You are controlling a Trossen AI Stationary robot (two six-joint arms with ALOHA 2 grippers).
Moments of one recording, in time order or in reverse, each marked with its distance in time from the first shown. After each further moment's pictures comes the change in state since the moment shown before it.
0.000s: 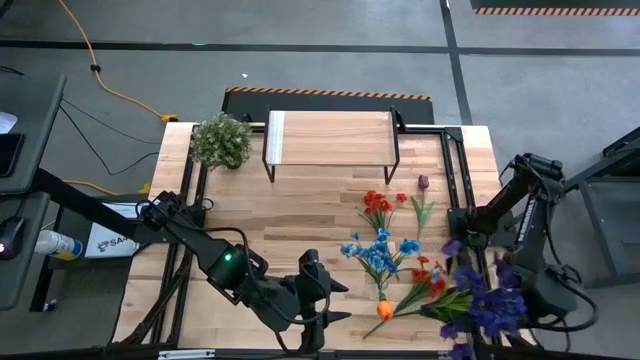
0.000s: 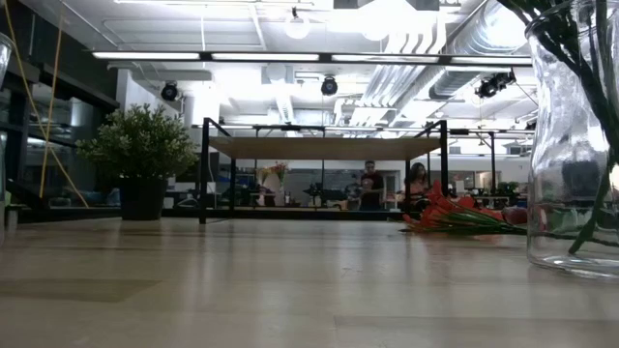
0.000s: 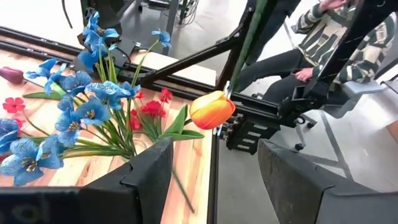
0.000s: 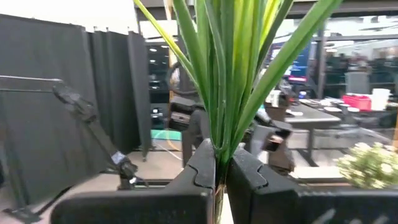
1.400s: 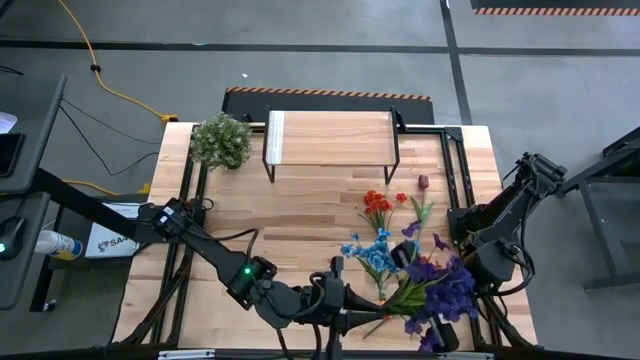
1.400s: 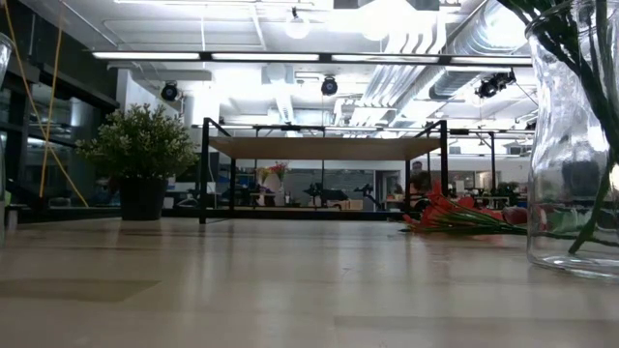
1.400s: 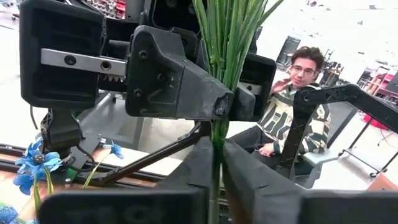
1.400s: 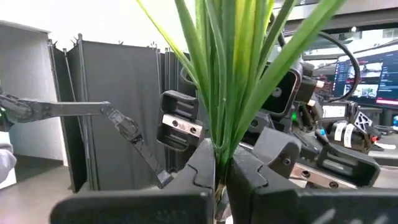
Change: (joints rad) left arm 0.002 0.089 0.000 0.558 -0.035 0.266; right arm -0.372 0.001 0.000 -0.056 -0.660 0.144
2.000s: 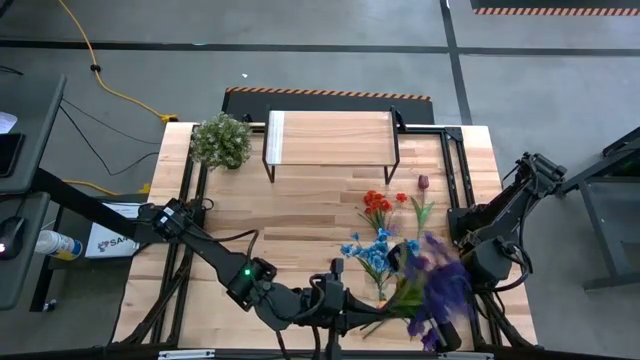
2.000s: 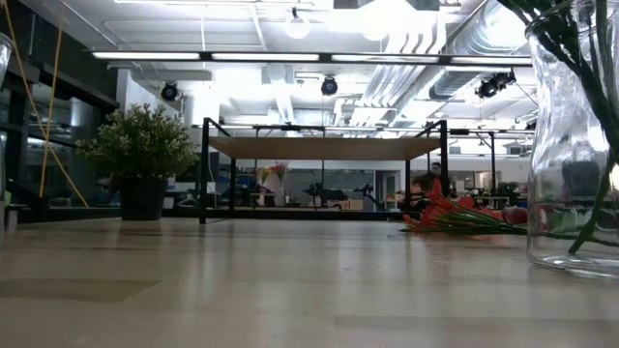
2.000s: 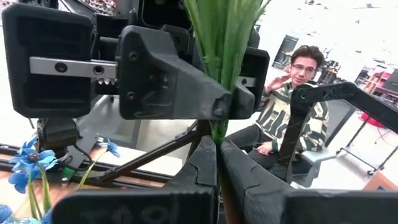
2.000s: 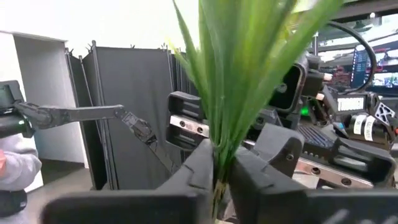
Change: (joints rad) left arm -0.001 0.001 0.000 0.002 0.002 0.004; right arm -0.001 0.000 0.000 -0.002 -0.077 0.076
